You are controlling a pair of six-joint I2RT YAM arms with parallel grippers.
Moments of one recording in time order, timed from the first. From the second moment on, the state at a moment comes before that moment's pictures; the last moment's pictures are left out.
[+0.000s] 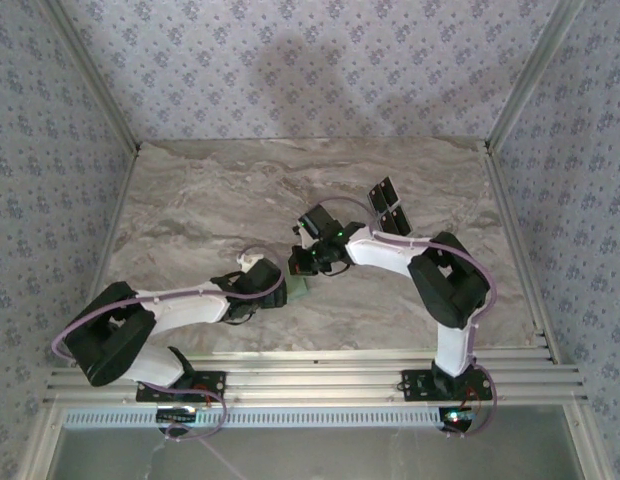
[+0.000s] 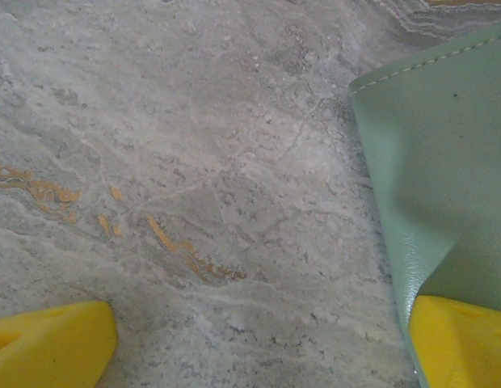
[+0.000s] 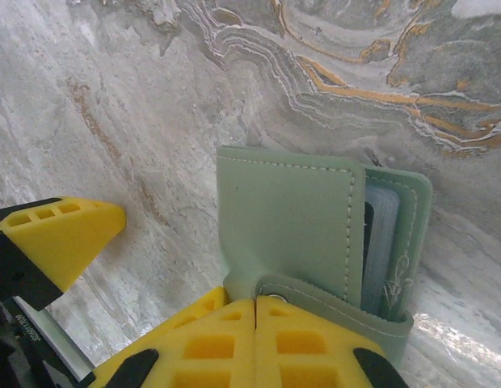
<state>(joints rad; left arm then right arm) -0.84 1.43 0.56 -0.26 -0.32 -0.80 0.77 1.88 1.21 -0.35 -0.39 0.61</state>
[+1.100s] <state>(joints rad) -0.84 1.43 0.56 -0.26 -0.32 -0.80 0.77 1.92 1.15 -0.25 -0.40 0.61</state>
